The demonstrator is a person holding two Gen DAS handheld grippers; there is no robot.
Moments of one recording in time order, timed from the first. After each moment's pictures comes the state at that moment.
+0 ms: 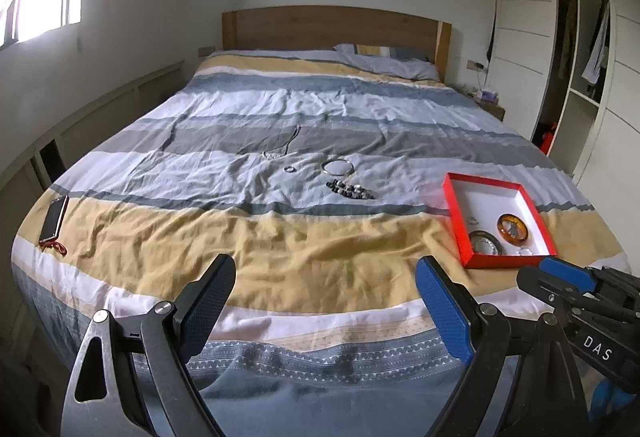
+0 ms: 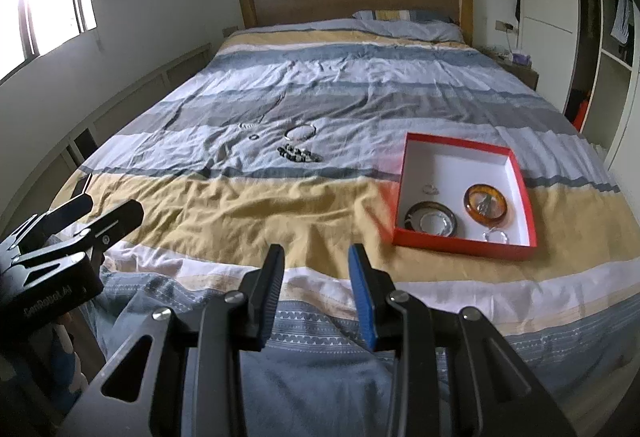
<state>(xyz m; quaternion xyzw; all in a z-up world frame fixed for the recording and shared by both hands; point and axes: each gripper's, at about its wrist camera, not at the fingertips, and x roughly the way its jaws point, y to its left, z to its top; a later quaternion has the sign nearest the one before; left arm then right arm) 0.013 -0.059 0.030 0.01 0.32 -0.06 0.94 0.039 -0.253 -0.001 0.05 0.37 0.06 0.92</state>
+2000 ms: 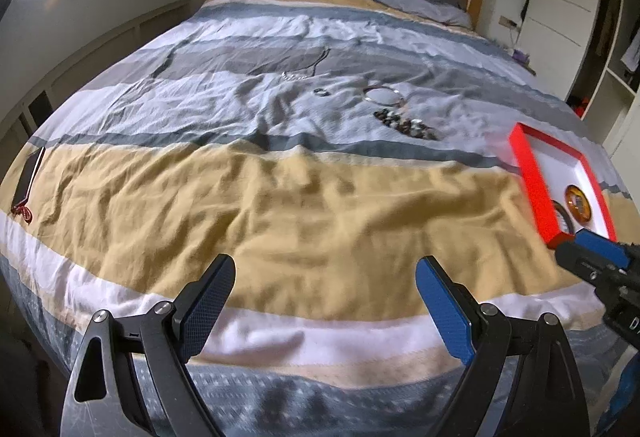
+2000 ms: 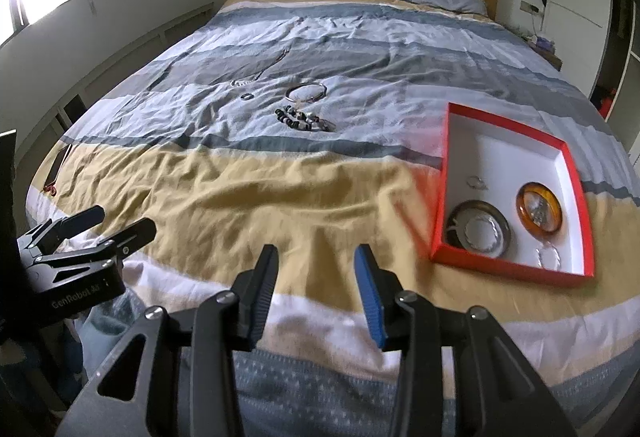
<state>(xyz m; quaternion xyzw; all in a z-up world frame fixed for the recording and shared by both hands) 0.112 -0.018 -0.063 -0.01 0.43 -0.04 0.90 0.133 -0.232 -0.061 0.03 0.43 0.08 0.90</state>
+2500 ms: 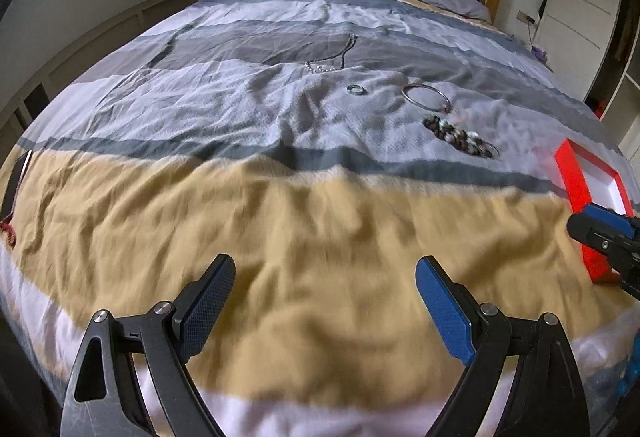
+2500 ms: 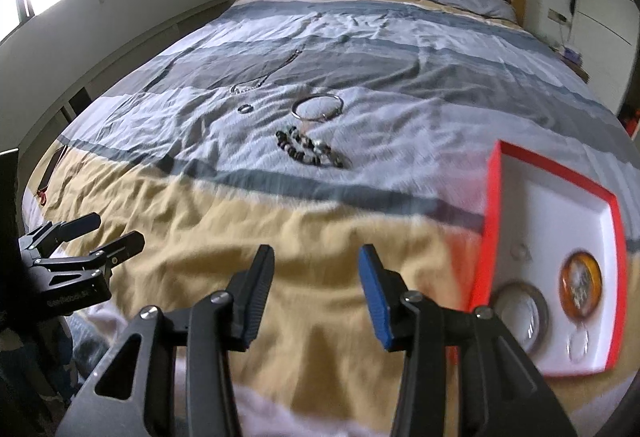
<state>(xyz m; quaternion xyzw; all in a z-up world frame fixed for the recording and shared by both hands) 0.186 0.009 -0.087 -0.01 0.45 -0.03 0.89 0.230 -0.222 -0.082 0.01 0.43 0.12 0.89</state>
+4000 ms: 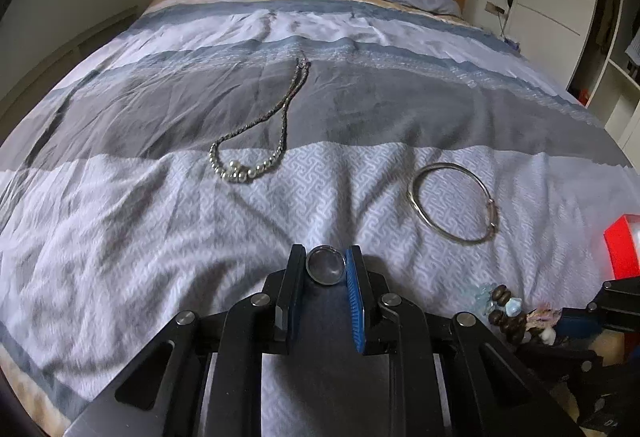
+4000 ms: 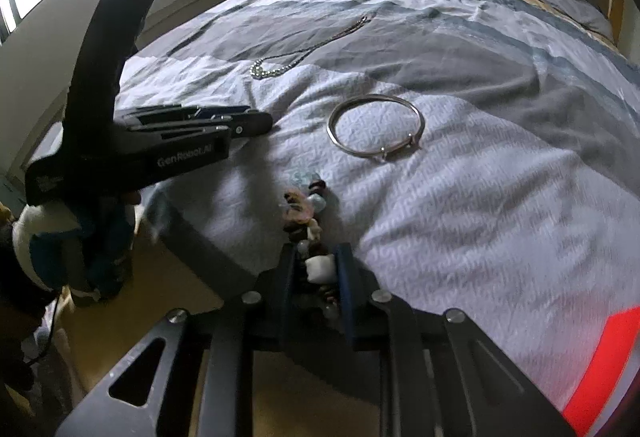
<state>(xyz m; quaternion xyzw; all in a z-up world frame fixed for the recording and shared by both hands) 0.383 -0.031 -0.122 0.02 0.43 -0.11 0.90 0.354 -0.195 -0.137 -0.02 0.47 0.26 0.85</state>
